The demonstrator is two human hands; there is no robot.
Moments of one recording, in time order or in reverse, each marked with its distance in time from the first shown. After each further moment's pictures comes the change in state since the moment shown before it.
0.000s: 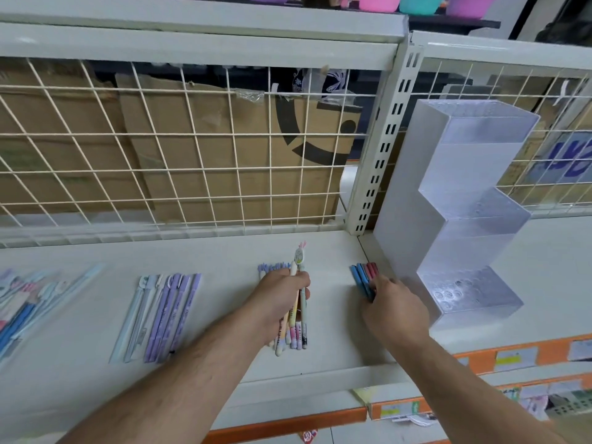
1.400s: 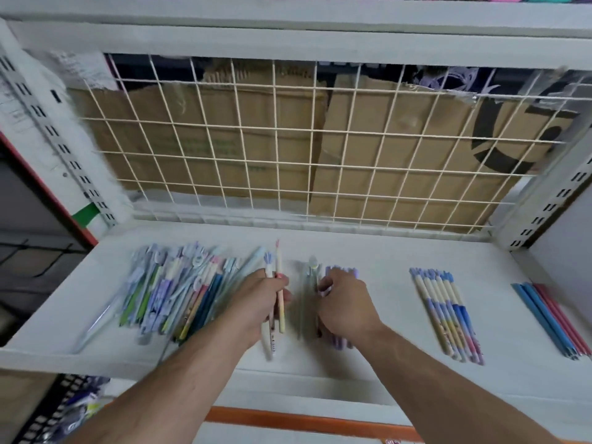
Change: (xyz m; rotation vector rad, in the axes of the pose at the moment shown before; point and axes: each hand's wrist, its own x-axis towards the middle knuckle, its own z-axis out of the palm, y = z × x) left_hand -0.059 -0.025 -0.284 -0.082 0.347 0.011; right_hand -0.091 -0.321 0.049 0.500 -0.512 -0.212
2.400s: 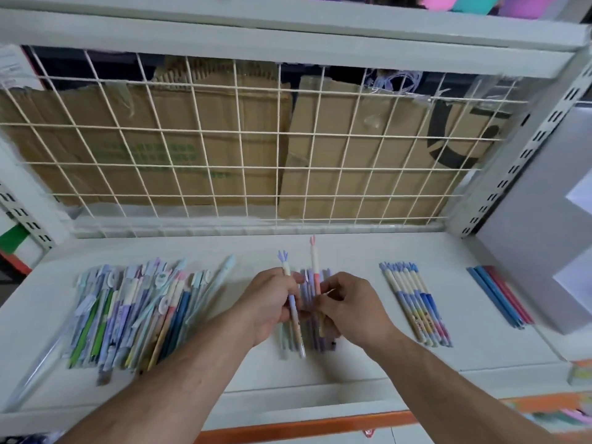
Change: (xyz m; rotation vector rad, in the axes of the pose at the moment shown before) left_hand 0.015 0.015 0.038 -0.006 -0.305 -0.043; right_hand -0.017 0.026 -0.024 0.395 0.163 0.029
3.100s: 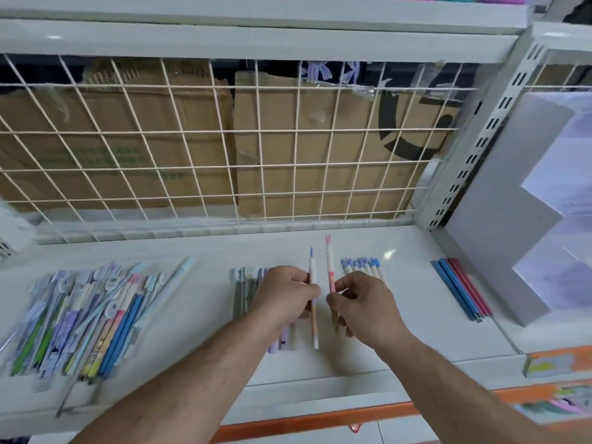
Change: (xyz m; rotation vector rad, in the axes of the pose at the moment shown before) left_hand 0.009 -0.009 0.102 0.309 0.073 0.147; right_hand -0.002 0.044 -0.087 -0.022 0.110 0.010
